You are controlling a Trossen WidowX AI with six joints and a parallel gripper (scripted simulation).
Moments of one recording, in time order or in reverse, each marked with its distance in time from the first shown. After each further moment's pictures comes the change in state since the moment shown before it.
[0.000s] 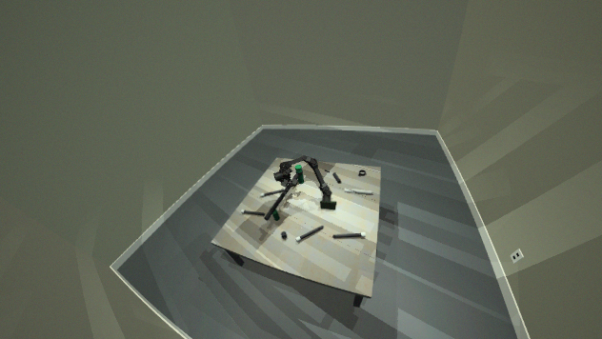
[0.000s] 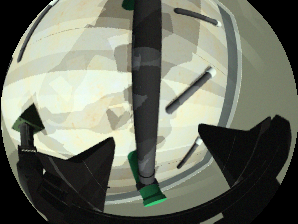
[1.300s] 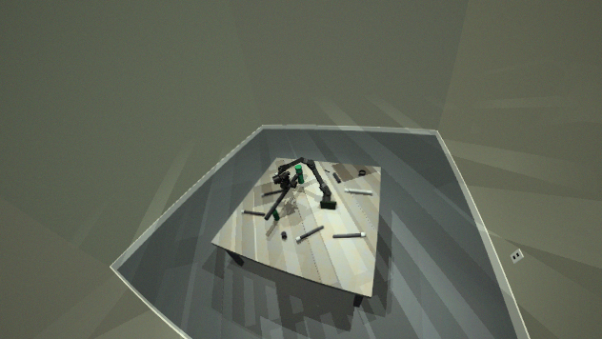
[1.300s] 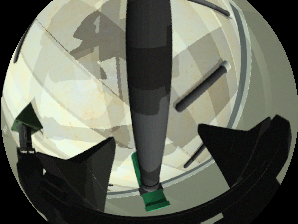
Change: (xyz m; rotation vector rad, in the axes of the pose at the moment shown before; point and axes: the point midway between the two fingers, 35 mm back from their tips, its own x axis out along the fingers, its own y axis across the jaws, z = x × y) arm 0.042 0.000 -0.004 0.010 0.065 0.086
